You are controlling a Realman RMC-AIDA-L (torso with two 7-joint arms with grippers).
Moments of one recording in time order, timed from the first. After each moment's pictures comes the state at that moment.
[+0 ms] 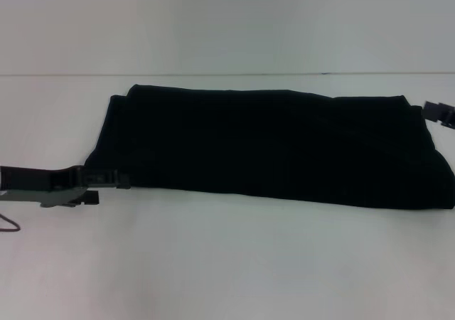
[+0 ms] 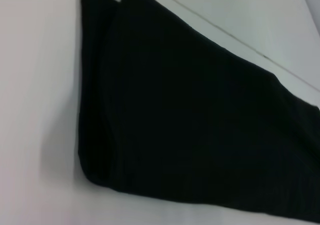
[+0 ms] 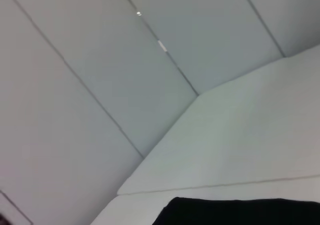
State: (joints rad) left arm -0.61 -2.04 0.45 0.81 2.49 1.51 -2.42; right arm 0.54 1.98 -0.20 -0.62 -2.11 -1.65 1.76
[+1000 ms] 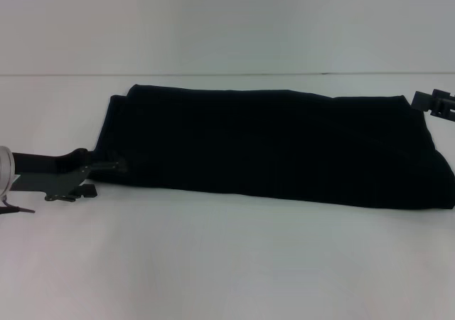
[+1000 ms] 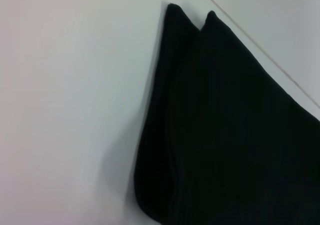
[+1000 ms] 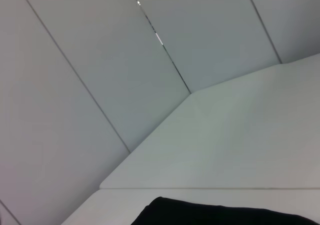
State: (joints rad) left arm -0.67 -2.02 0.45 0.68 2.53 1.32 -2.64; right arm 0.58 1.97 -0.24 -0.63 -2.11 -1.58 1.72
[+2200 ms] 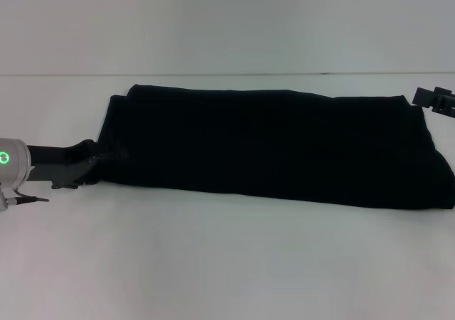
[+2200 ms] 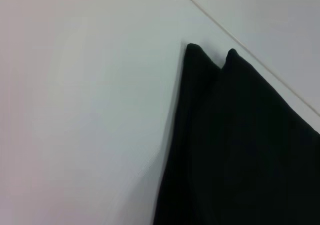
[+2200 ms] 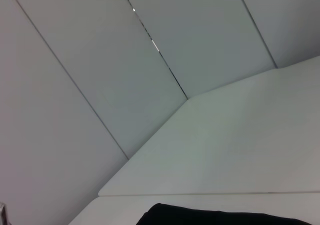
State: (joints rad) left arm -0.71 -2.02 0.46 0.57 2.52 1.11 -2.60; right arm 0.57 1.97 -0.23 -0.62 -2.09 -1.57 1.72
